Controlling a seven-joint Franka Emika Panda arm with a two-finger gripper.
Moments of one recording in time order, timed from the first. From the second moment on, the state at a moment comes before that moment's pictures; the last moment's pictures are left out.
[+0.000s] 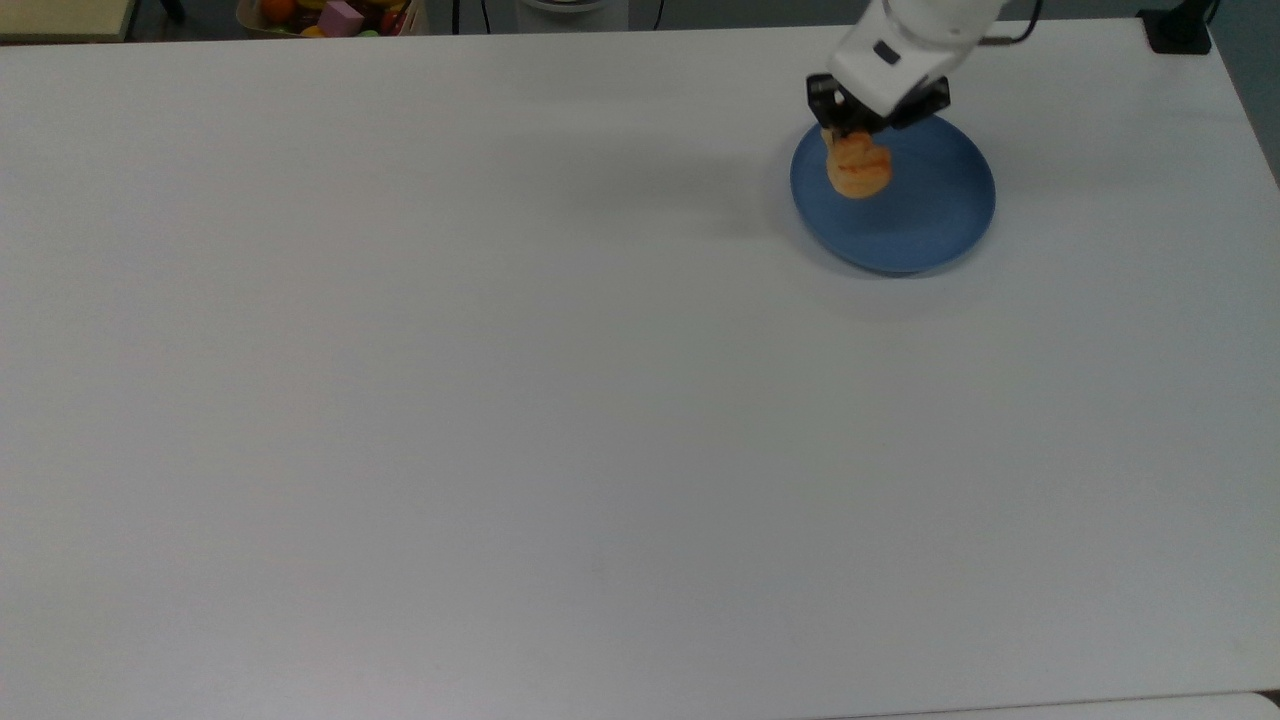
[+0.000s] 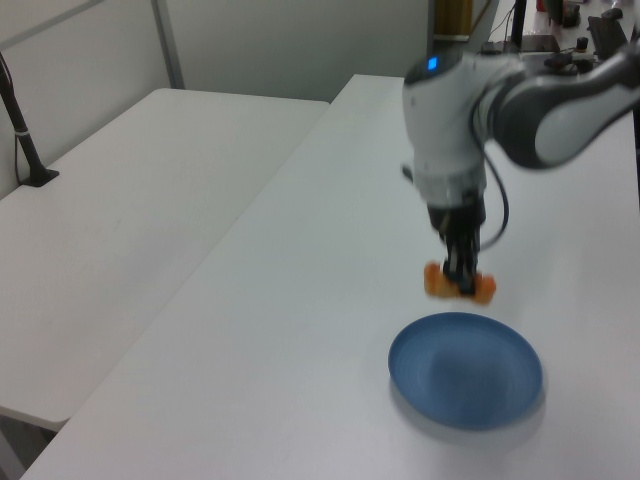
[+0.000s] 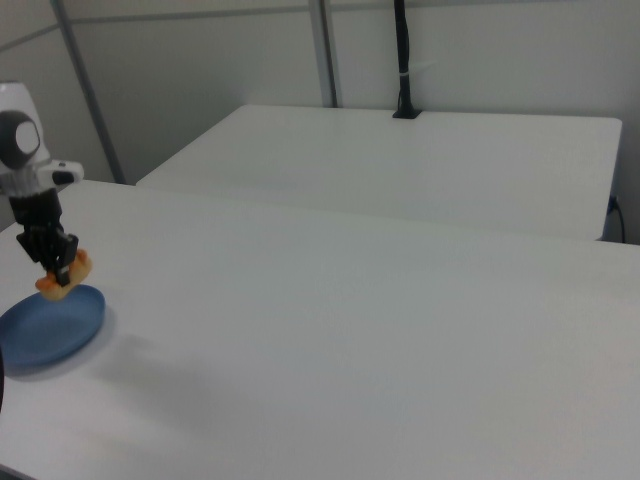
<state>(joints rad) 0.29 0.30 0.35 -1.65 -0.08 1.75 0.55</state>
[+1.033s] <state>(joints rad) 0.15 0.22 -0.24 -1.53 -0.02 1.73 -0.14</state>
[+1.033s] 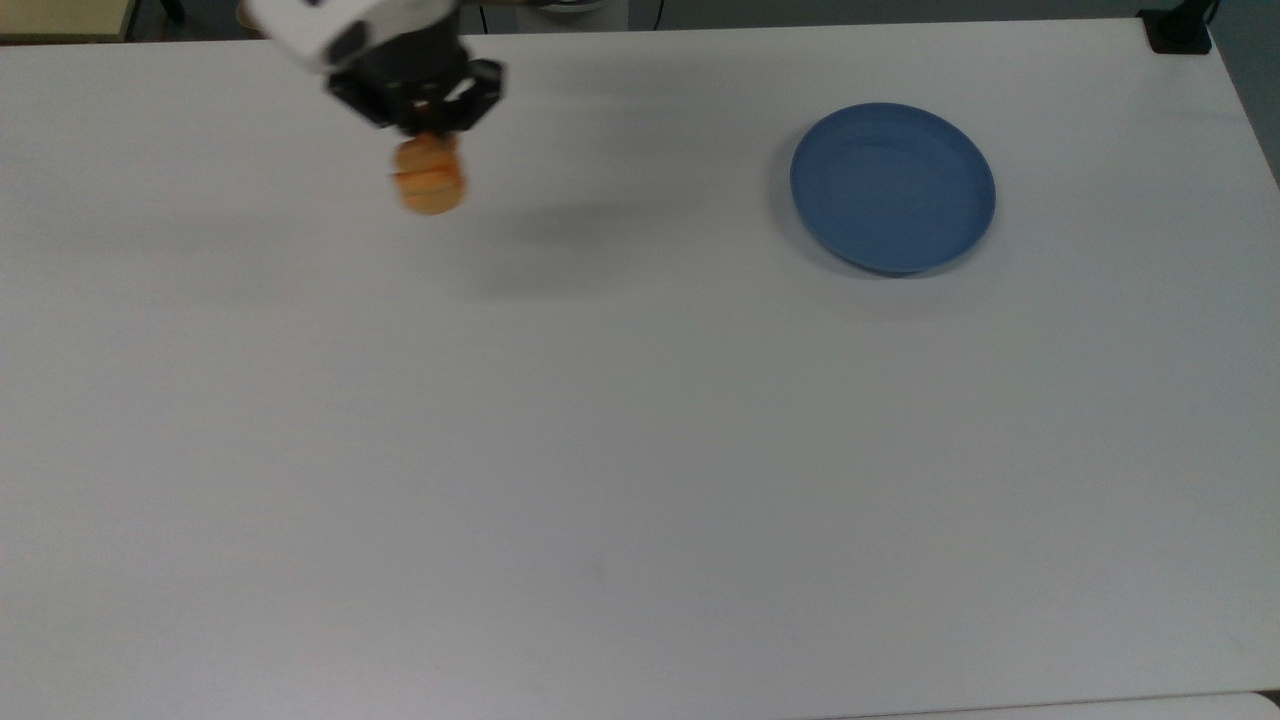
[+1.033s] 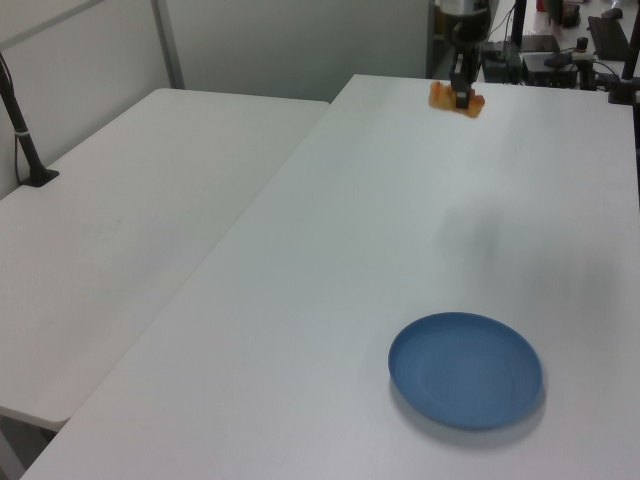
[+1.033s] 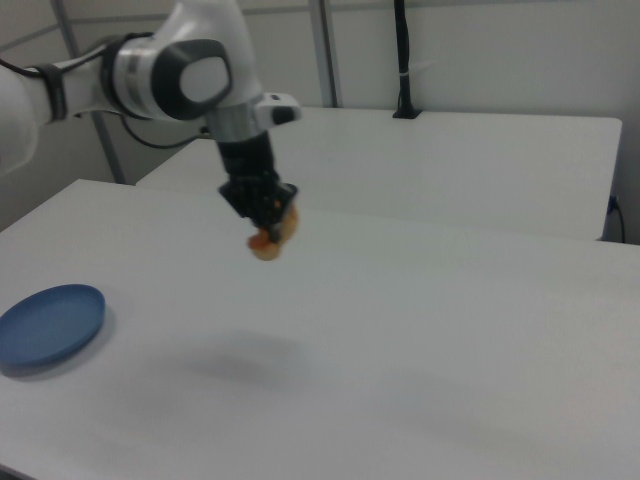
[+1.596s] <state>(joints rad) -0.08 0.47 -0.35 -1.52 0.03 2.16 -0.30</state>
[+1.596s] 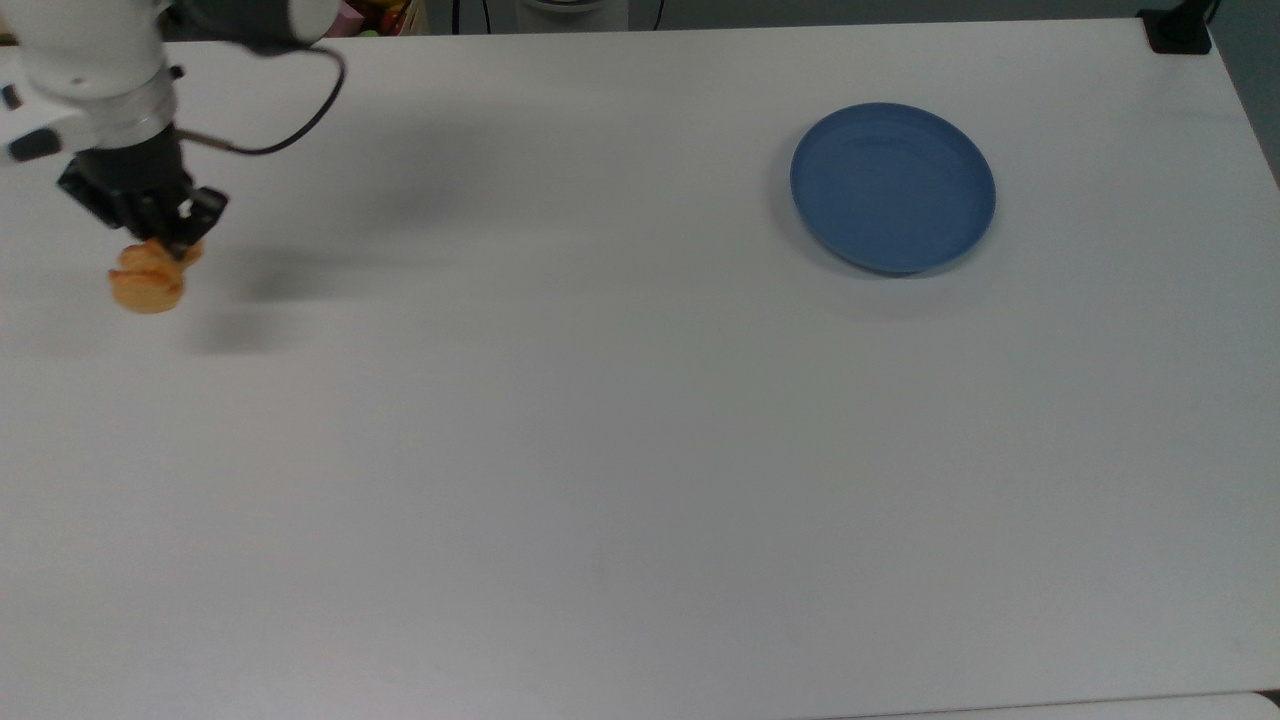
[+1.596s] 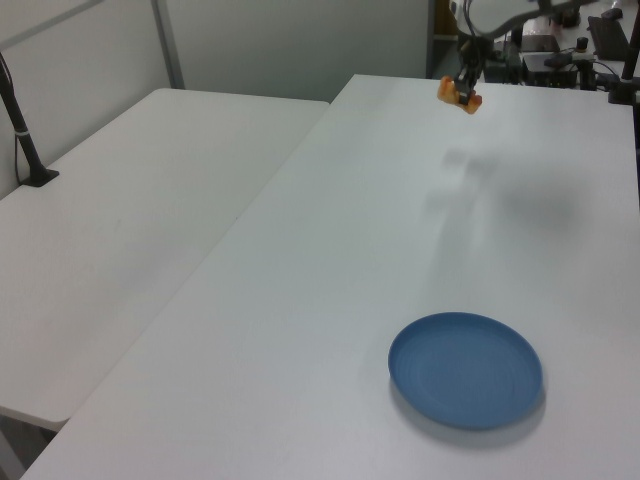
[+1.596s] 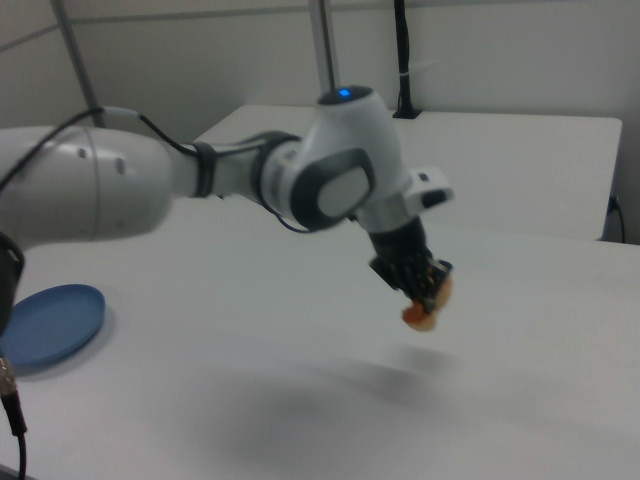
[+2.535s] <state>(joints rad) -0.18 0.78 -0.34 -1.36 0.03 2.37 -0.45</state>
